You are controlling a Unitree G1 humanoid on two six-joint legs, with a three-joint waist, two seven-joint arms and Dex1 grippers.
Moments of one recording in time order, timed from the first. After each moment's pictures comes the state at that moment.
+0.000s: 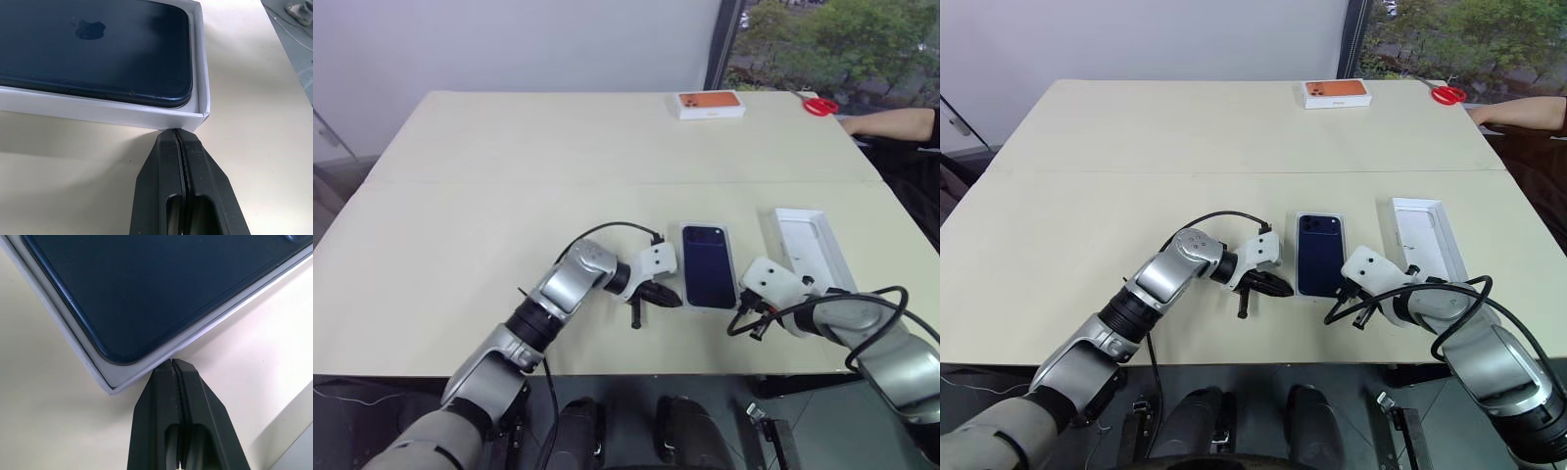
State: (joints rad) left arm -0.72 0.22 -0.50 0.23 -0.03 0.52 -1.17; right arm -0.10 -0.91 0.10 -0.59 0.10 0.98 0.69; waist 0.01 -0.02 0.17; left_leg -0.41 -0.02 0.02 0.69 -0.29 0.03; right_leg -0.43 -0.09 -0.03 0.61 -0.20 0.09
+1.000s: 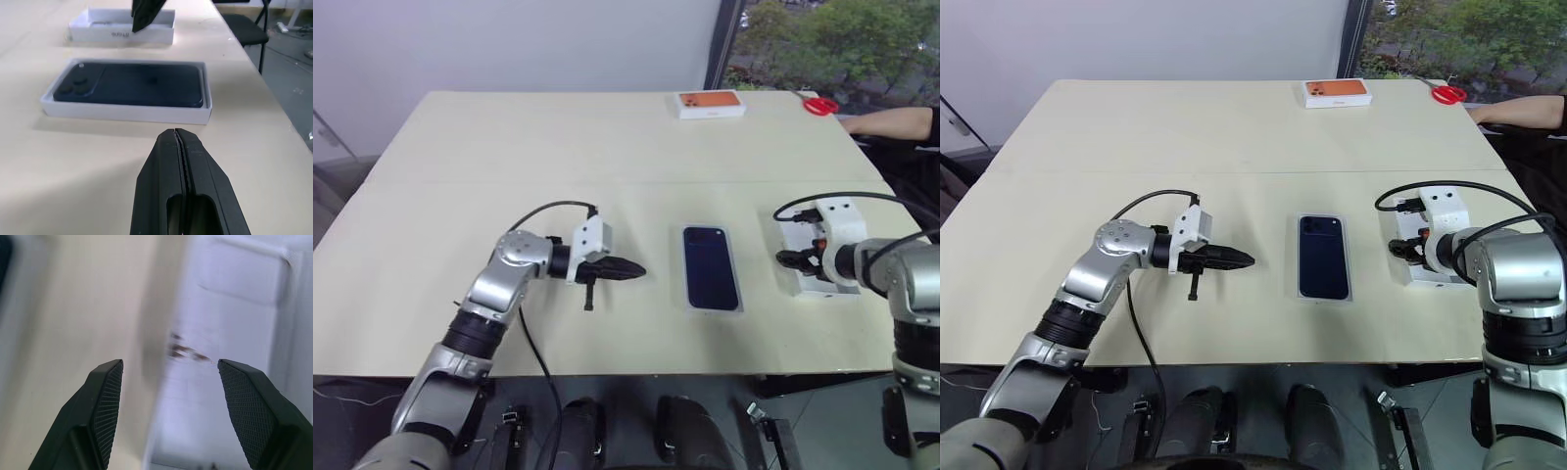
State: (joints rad) left arm -0.58 0.45 -0.21 0.14 -0.27 0.20 -1.29; right arm -0.56 -0.73 -0.19 -0.12 0.21 1.53 0.44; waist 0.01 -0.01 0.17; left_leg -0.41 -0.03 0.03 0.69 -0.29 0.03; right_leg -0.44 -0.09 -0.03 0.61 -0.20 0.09
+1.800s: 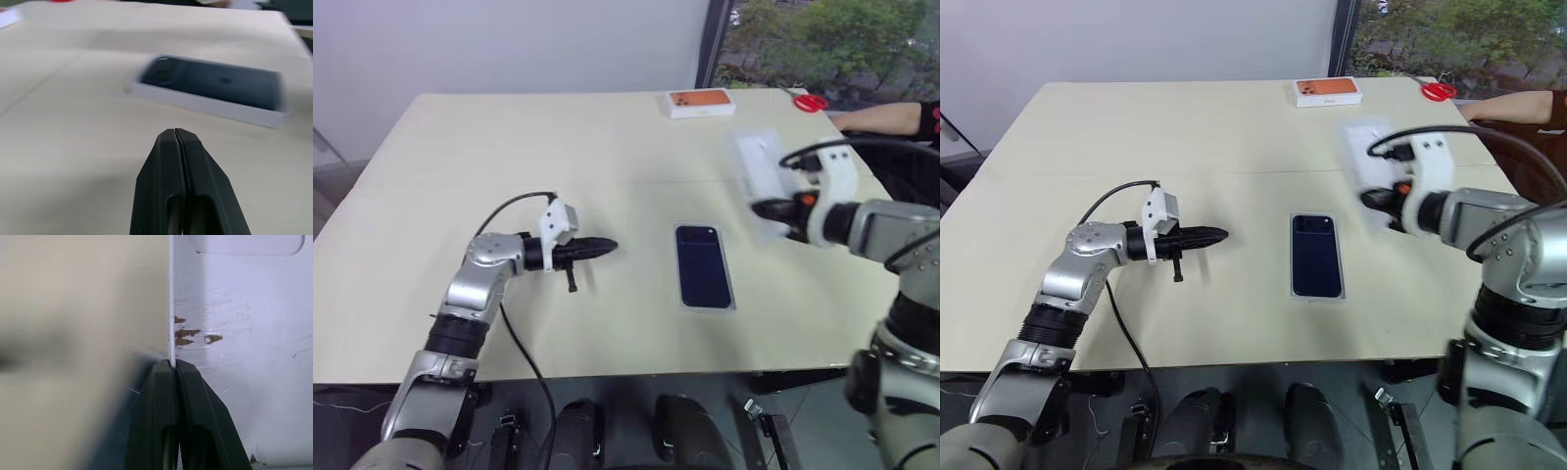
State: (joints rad) left arm -0.56 0.46 -0.08 0.26 -0.29 0.17 -1.12; right arm -0.73 -0.48 -0.40 -0.41 0.68 1.61 0.42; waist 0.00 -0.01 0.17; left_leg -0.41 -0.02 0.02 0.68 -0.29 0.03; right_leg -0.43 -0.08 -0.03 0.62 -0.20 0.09
